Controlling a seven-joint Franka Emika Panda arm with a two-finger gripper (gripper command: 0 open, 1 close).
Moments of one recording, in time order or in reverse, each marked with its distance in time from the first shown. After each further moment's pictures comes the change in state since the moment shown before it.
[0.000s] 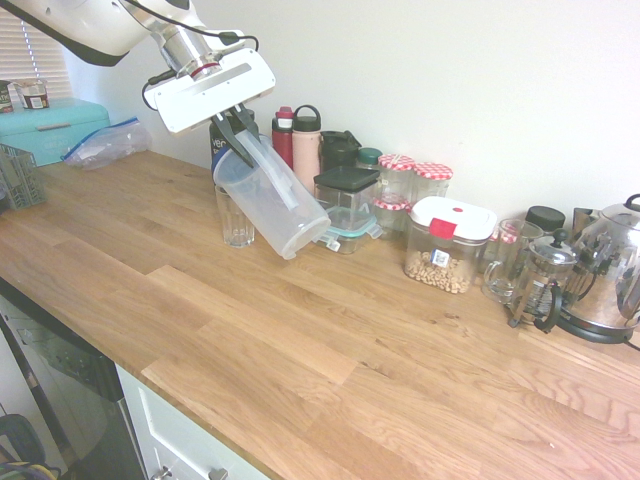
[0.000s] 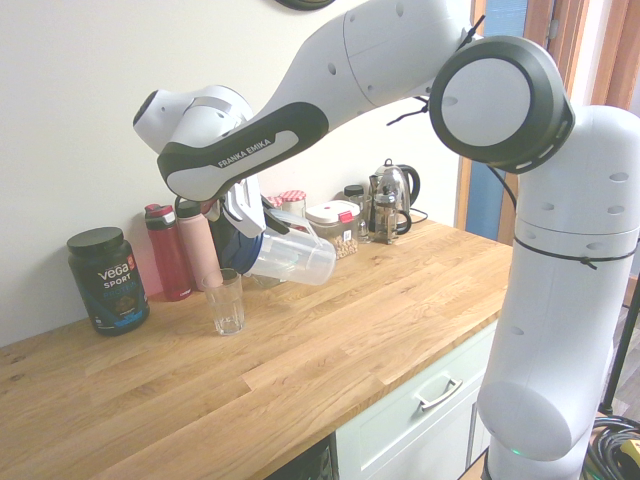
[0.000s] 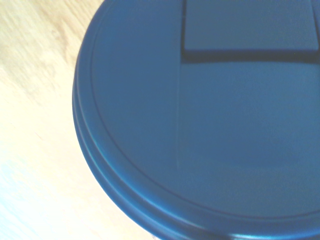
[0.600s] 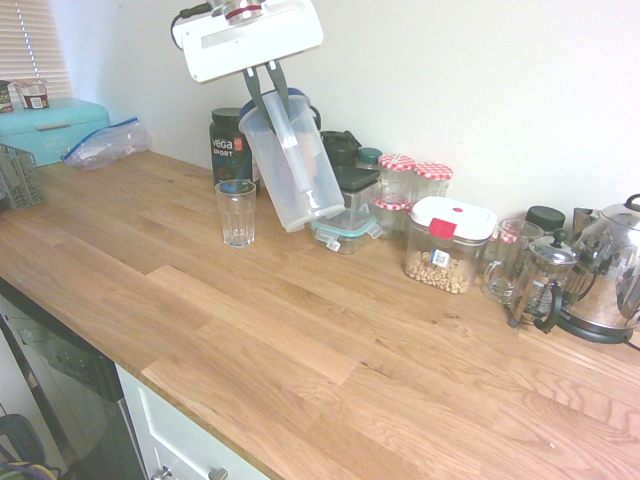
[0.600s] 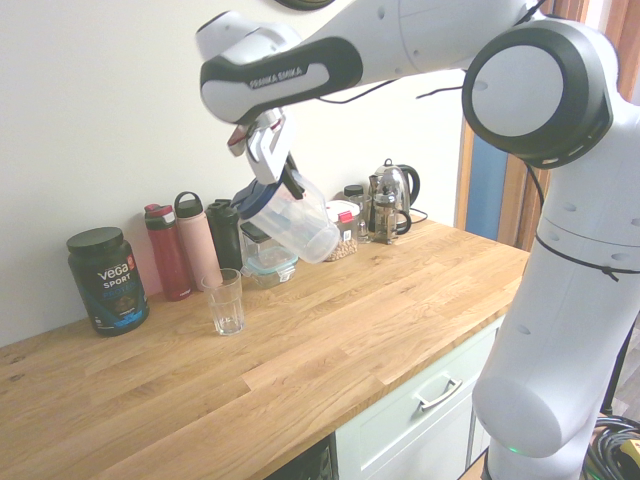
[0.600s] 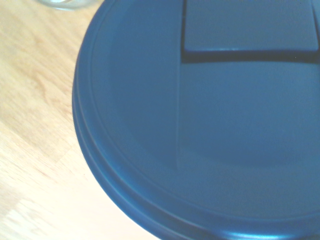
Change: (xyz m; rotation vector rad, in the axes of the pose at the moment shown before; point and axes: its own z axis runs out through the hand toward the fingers) arm -0.041 0.140 0.003 0.335 0.010 0.348
